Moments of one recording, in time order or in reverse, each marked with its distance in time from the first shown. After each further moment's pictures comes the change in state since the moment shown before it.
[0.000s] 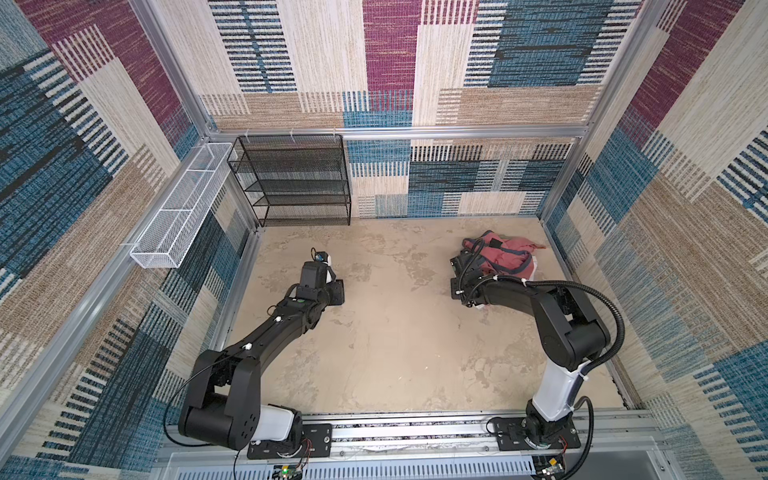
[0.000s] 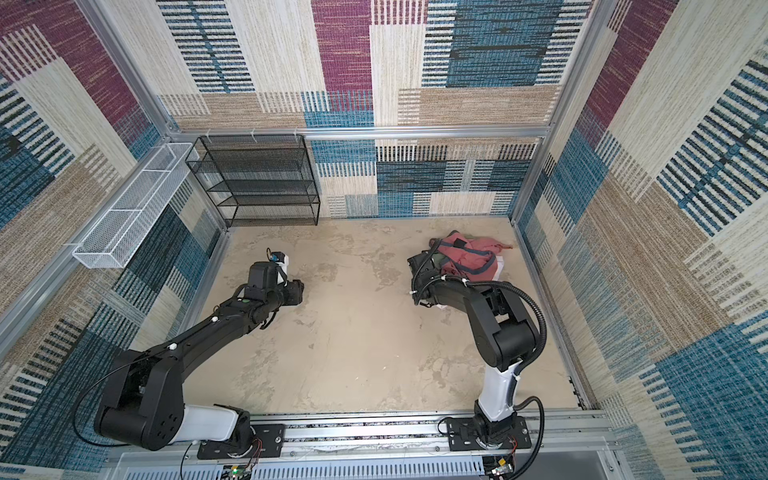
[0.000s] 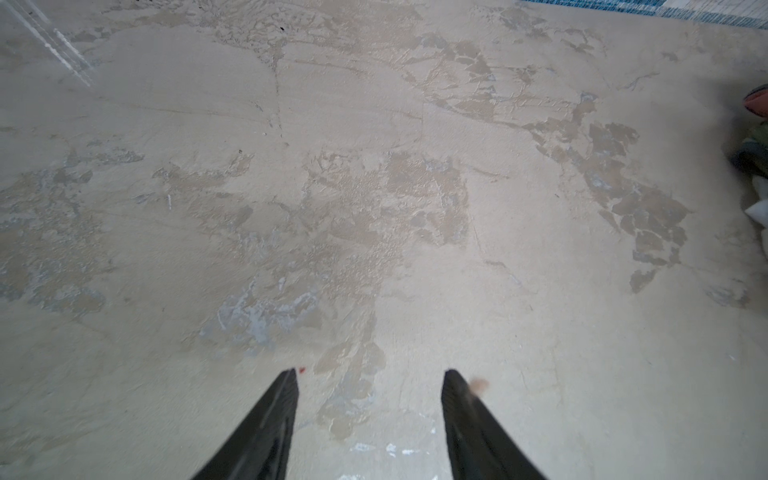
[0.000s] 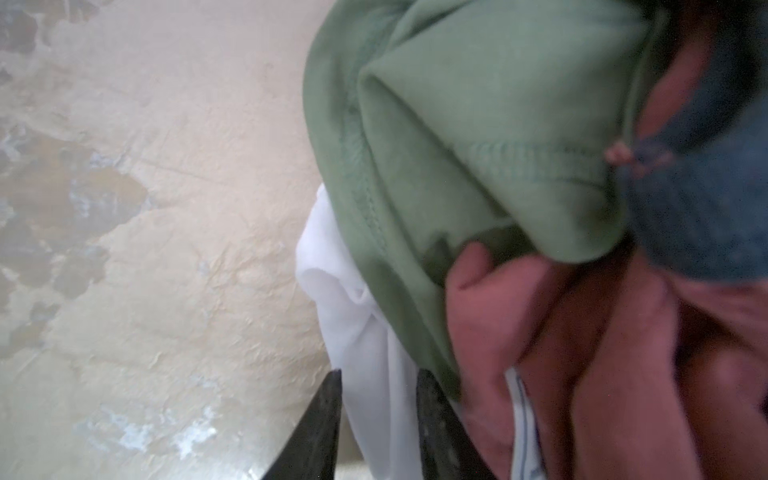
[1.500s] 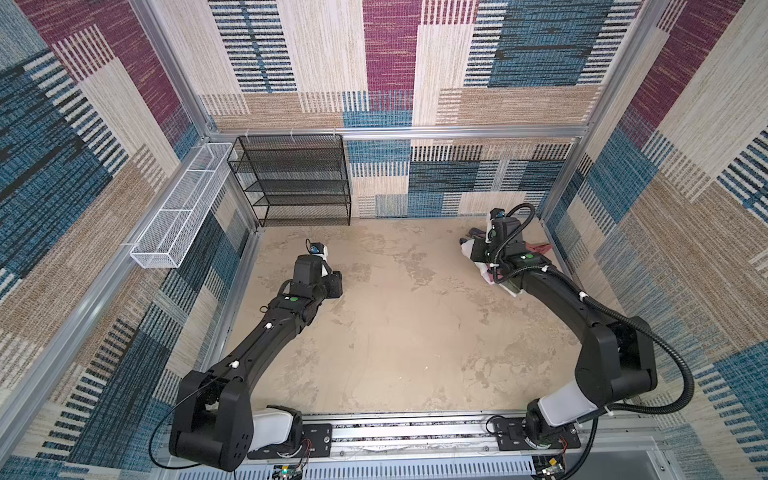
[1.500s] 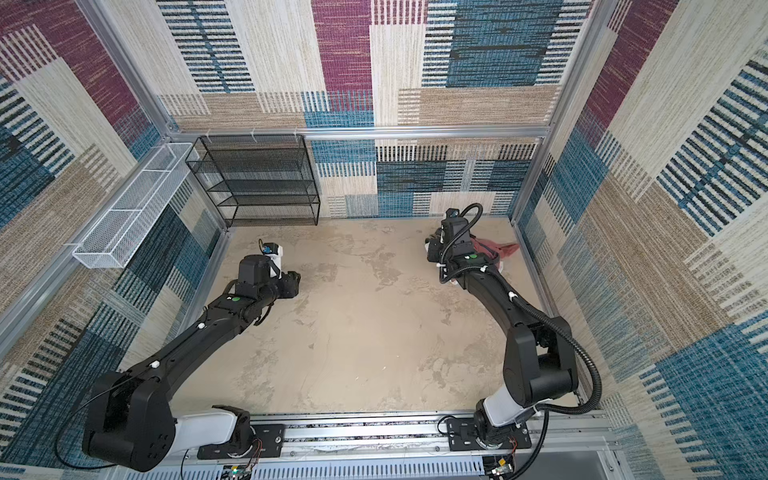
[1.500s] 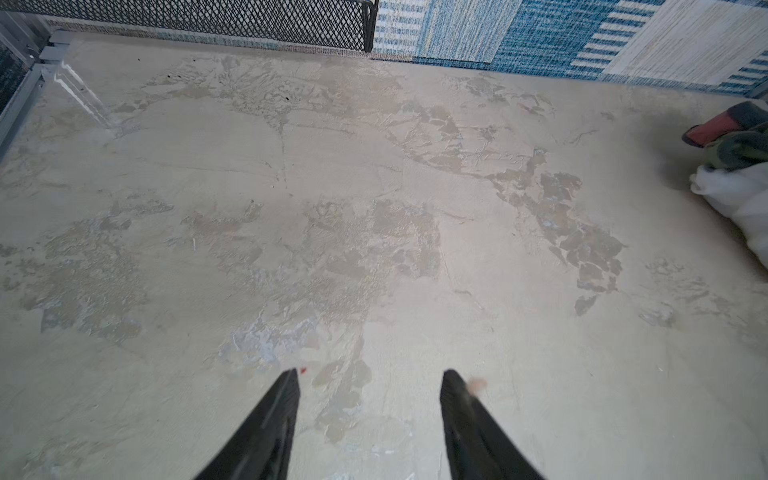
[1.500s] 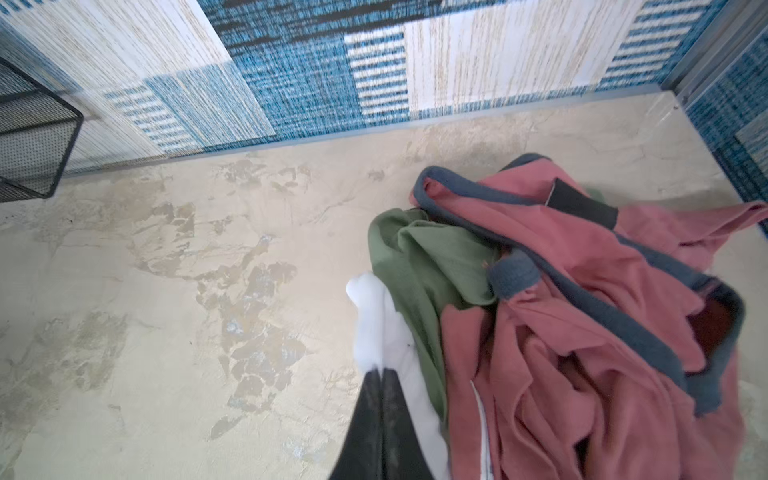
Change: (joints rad) left arm 0.000 -0.094 0.062 -0.071 0.003 -0.006; right arm -0.171 -0.302 0.164 -0.048 -0.250 -0.031
